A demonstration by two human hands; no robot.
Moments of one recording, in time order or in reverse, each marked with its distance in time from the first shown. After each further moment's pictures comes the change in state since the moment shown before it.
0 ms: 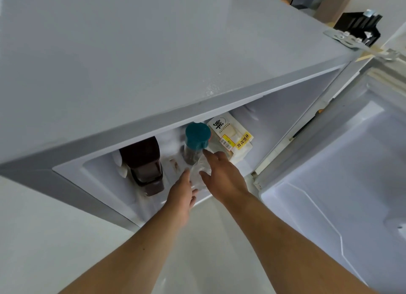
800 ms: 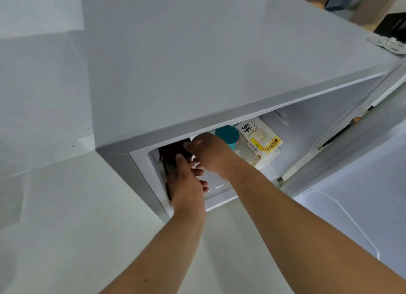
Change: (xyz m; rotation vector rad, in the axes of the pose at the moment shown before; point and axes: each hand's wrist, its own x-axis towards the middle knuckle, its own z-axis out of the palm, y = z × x) left_hand -0.095 0.048 -0.015 -0.260 0.372 0.430; right_hand 0.043 -0.123 -0.061 0.527 -0.297 0.080
